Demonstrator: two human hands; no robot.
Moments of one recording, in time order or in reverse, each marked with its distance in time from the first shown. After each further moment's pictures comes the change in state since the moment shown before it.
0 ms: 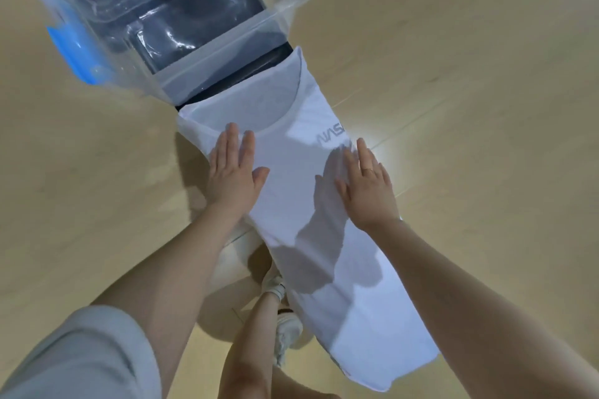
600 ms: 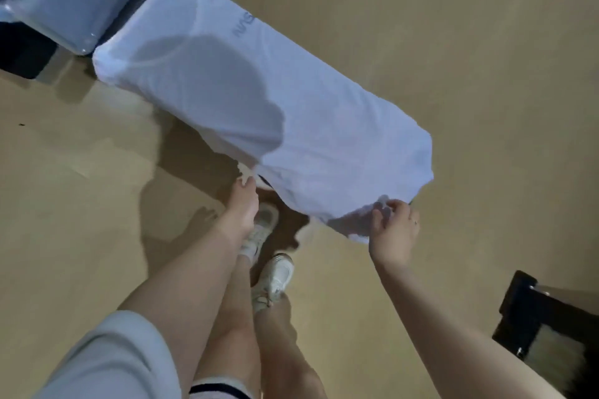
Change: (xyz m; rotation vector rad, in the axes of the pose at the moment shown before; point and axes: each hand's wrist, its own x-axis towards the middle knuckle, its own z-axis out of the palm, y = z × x) left_hand -0.169 0.020 0.097 -1.013 -0.436 -0.493; right_hand -0.278 -0.014 0.175 0.703 0.492 1.020
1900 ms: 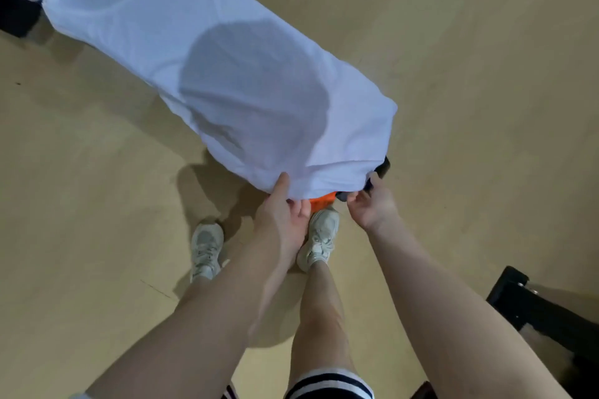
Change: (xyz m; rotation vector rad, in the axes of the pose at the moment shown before) left_hand -0.143 -0.043 0.148 -0.937 -0.050 -0.264; right_hand 0.073 0.052 -0.042 1.340 -0.472 0.898
